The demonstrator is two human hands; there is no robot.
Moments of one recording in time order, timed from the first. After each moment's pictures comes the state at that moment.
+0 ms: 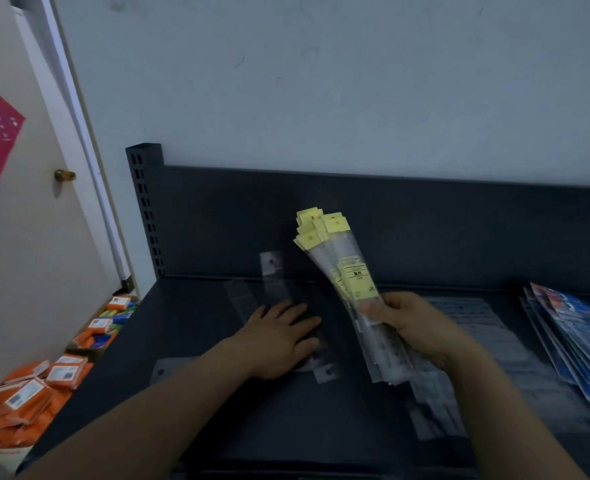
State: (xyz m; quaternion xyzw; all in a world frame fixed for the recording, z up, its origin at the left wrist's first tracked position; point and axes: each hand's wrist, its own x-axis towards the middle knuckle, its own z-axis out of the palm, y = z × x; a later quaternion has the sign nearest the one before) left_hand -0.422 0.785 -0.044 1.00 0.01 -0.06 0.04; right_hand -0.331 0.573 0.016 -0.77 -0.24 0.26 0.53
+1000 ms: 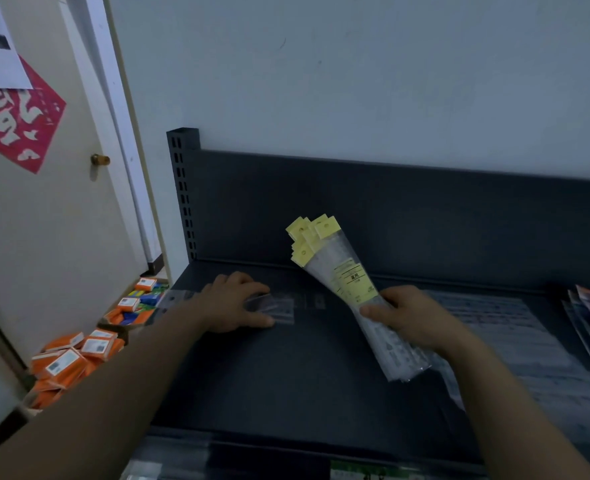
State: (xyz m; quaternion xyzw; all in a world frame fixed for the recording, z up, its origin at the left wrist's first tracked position) left_hand -0.467 0.881 -0.025 0.97 0.17 -0.07 0.13; right_hand -0.332 0.609 0.009 -0.87 -0.33 0.16 0.32
